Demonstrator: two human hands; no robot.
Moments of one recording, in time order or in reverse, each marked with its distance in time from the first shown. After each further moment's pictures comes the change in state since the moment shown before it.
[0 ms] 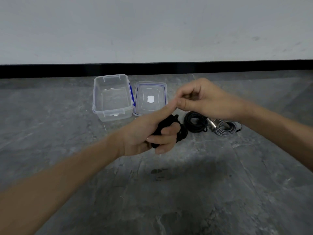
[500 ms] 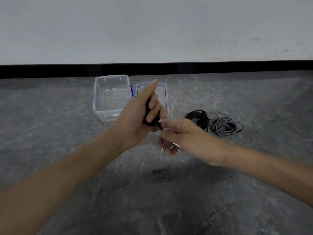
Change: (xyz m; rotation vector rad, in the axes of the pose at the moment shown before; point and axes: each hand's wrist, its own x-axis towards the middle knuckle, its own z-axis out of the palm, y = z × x) left_hand 0.012 0.003 -0.012 -0.275 0.518 0.321; right_hand -0.028 -0.007 0.073 0.358 0.007 0.418
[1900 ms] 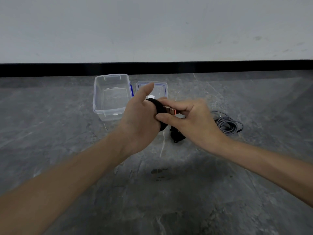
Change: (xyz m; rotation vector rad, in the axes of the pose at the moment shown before) left_hand -0.006 -0.001 0.006 -0.169 -0.049 -0.261; right_hand 0.016 -0.005 -0.011 -0.143 0.385 -0.454
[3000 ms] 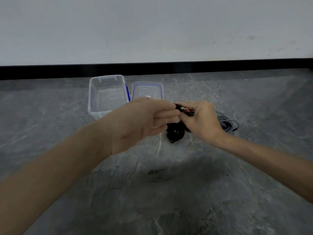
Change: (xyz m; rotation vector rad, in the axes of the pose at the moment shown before) left_hand -0.014 0.018 0.015 0.387 0.085 -0.068; right_hand 0.010 0.060 -0.032 -0.483 0.143 -0.051
